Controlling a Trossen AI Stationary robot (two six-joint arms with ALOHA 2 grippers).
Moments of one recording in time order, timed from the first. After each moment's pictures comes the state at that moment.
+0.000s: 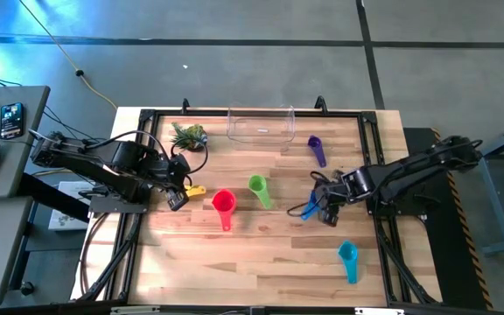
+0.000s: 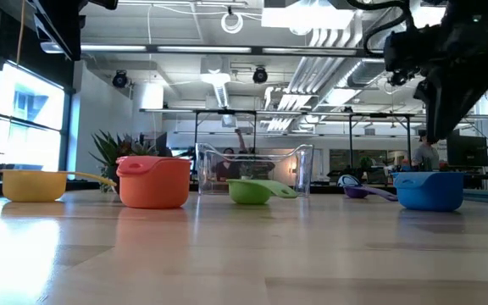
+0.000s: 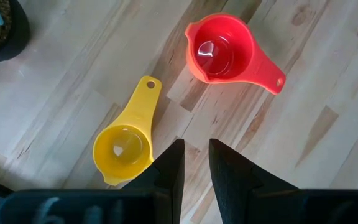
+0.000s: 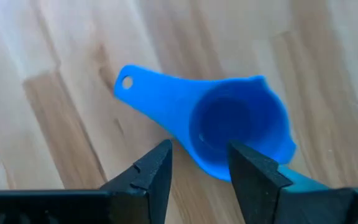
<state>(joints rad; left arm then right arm) -0.19 1.10 1.12 -1.24 -0.14 -0.76 0.26 1.21 0.79 -0.86 0.12 0.57</state>
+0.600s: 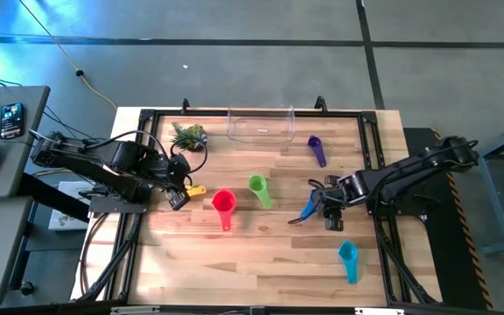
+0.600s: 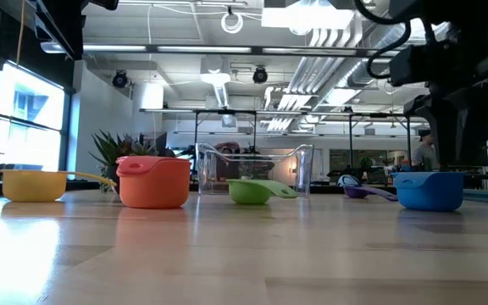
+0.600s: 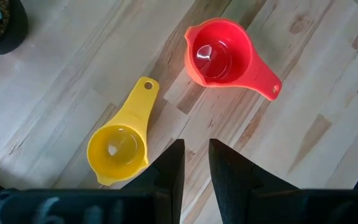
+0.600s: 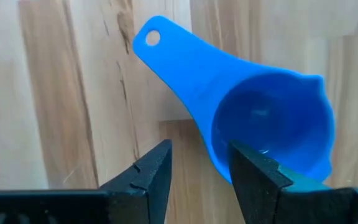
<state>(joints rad) -0.19 1.10 1.12 -1.23 -0.14 -0.80 0.26 1.27 0.73 -0.80 0.05 0.32</state>
